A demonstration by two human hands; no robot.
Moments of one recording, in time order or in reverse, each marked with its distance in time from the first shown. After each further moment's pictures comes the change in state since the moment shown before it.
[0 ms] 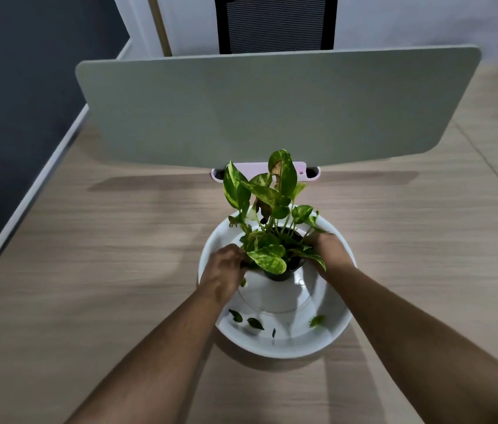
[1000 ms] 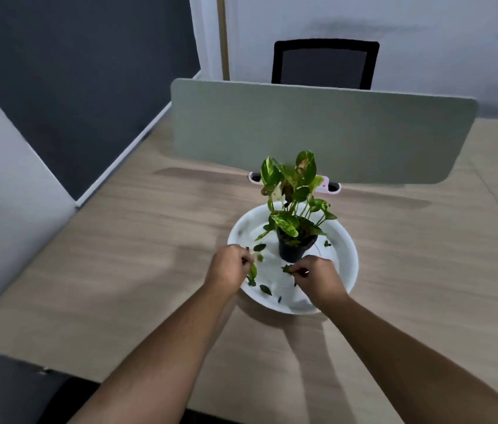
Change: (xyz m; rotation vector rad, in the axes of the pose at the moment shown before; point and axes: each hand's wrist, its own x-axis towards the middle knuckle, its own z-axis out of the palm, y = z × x) left_hand -0.097 0.064 -0.055 -0.185 0.151 -0.393; right_hand -0.127 -0.035 -0.001 -0.054 -0.020 -0.317
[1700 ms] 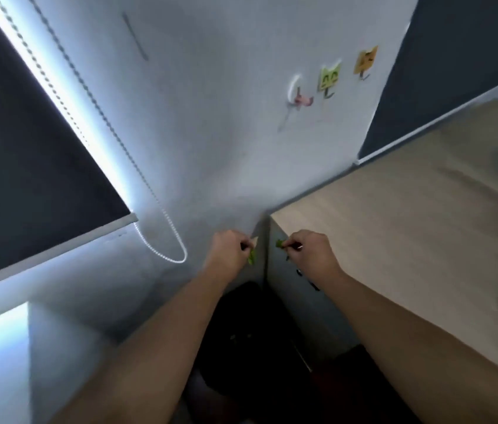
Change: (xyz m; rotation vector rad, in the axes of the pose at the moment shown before) left_hand -0.293 -0.318 -0.243 0.029 0.408 -0.629; right_hand -0.113 -0.376 0.288 0.051 -0.456 -0.645
